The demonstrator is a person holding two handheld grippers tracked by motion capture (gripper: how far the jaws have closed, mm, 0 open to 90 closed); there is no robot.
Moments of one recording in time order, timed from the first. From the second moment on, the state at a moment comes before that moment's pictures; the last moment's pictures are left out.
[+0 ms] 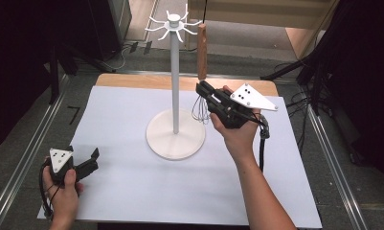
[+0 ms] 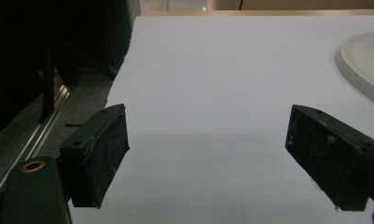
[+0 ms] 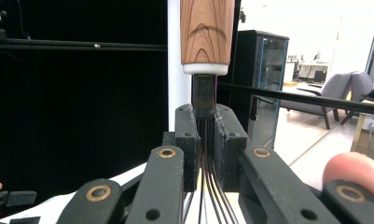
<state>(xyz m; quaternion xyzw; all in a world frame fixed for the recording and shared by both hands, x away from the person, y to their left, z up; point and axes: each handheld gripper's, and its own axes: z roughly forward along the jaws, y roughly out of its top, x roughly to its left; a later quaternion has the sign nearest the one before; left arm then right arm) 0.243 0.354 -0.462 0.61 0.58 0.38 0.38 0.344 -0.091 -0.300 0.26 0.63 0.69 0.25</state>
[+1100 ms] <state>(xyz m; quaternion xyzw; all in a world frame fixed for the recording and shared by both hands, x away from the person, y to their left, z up) 0.243 0.353 -0.462 0.61 0.58 0.38 0.38 0.357 -0.087 -0.302 0.25 0.64 0.70 0.20</state>
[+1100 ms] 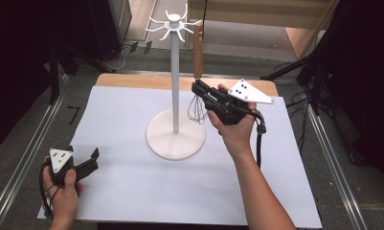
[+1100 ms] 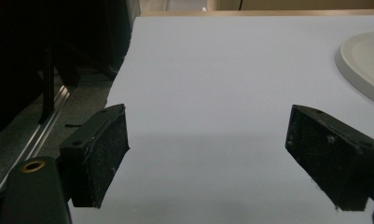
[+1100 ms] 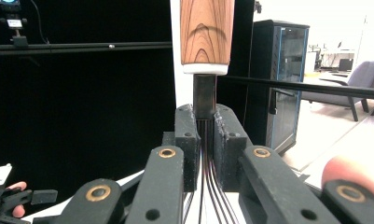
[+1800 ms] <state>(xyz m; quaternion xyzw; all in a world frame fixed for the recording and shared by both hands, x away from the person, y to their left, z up) 0.243 0.353 -0.462 0.61 0.58 0.38 0.38 0.364 -0.077 -0.309 0.25 0.63 0.70 0.22</state>
